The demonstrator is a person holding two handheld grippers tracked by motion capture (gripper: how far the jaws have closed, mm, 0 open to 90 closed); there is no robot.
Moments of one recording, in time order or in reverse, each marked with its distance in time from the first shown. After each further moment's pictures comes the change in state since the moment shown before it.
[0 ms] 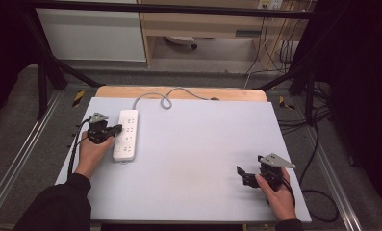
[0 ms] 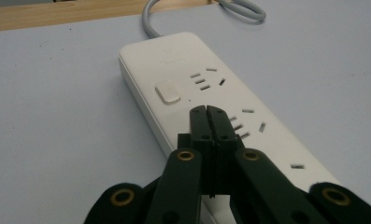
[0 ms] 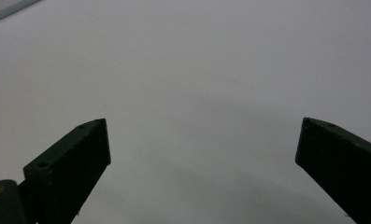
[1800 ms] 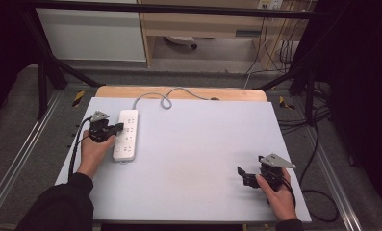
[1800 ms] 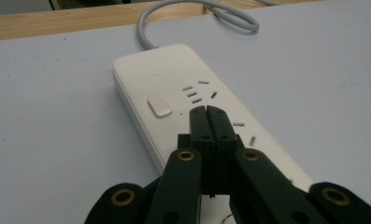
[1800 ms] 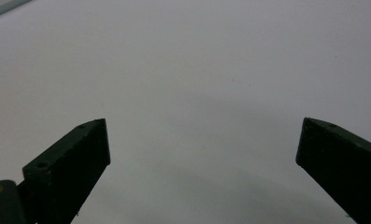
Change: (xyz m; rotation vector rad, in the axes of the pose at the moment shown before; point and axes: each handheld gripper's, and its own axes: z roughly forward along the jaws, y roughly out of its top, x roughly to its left) left arm -0.004 0.006 0.001 -0.026 -0.015 -0.012; right arm -0.001 0.000 -0.001 0.008 -0.006 -0.007
